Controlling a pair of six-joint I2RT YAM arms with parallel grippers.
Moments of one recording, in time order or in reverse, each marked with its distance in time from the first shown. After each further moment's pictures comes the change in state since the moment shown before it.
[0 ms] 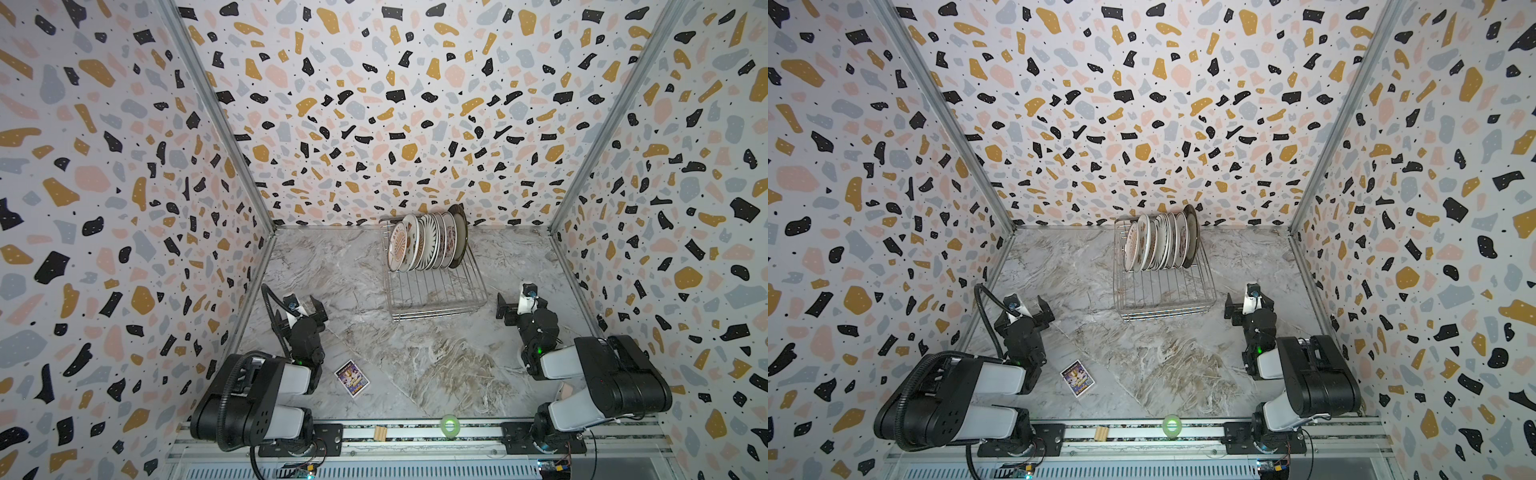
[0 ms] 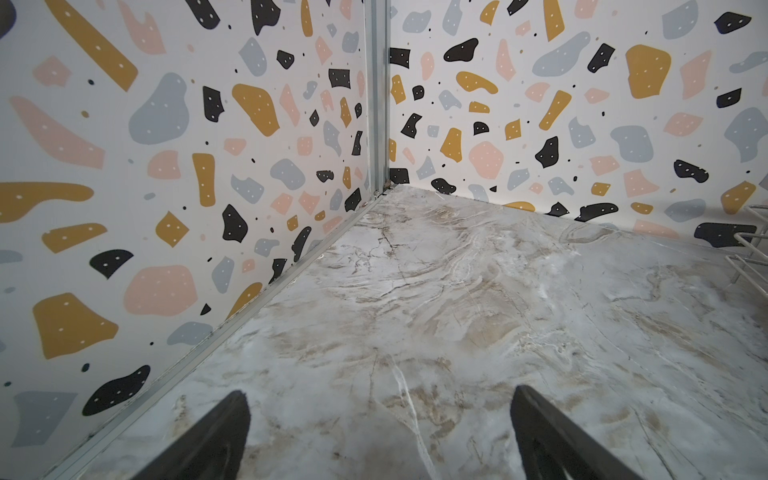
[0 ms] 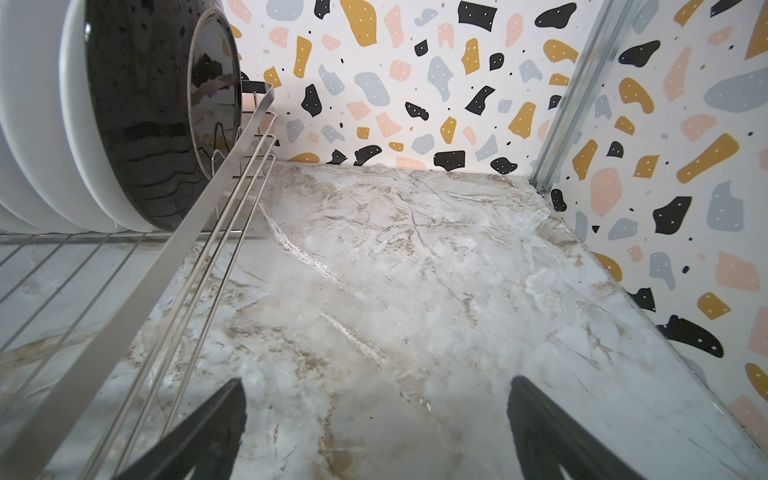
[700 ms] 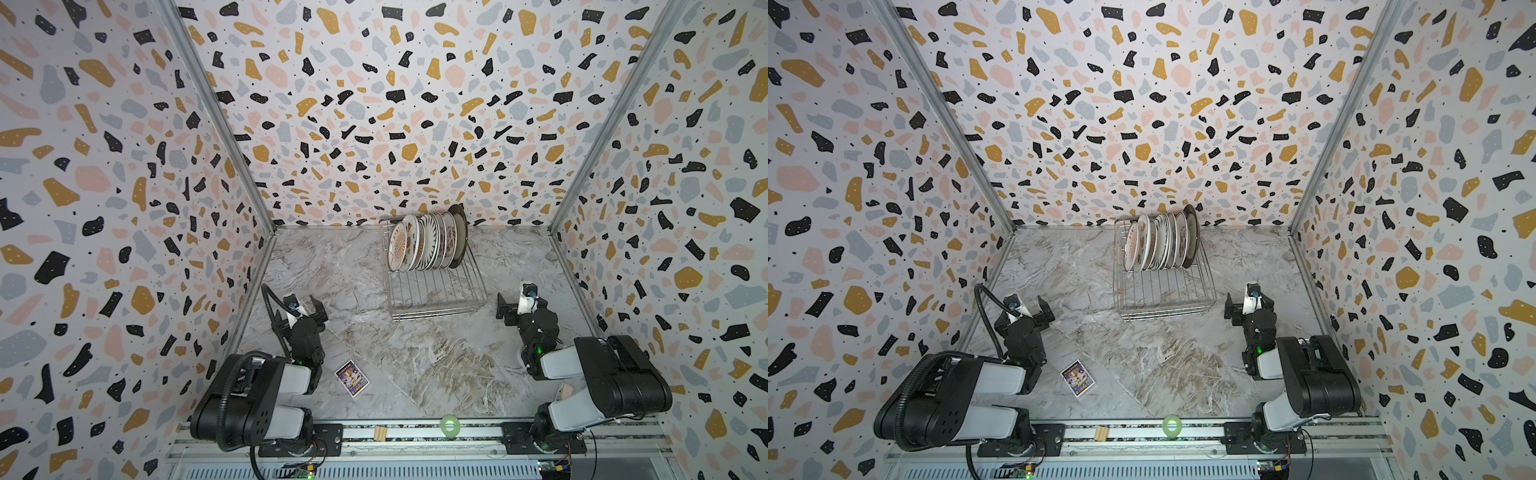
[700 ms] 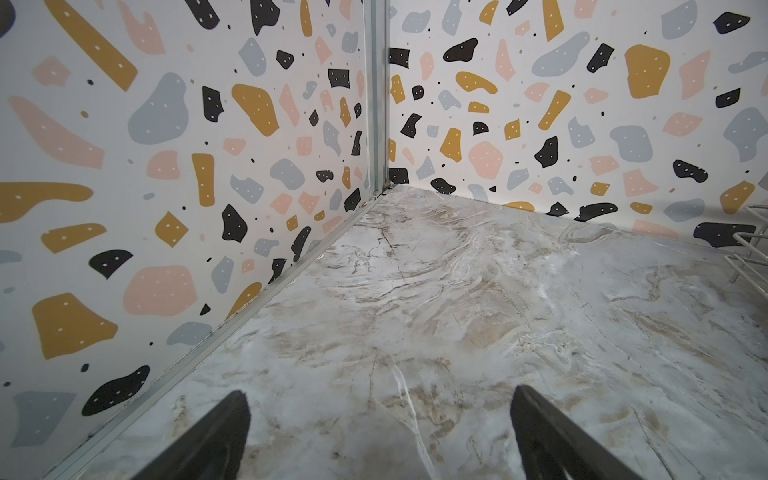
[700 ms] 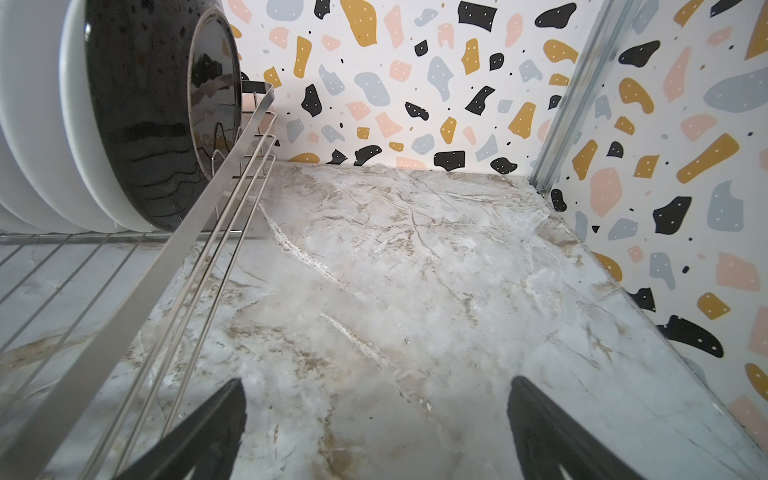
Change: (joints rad) left arm -0.003 0.000 0.000 0.000 0.000 0.000; right arm 0.000 0.000 0.000 0.000 0.000 0.000
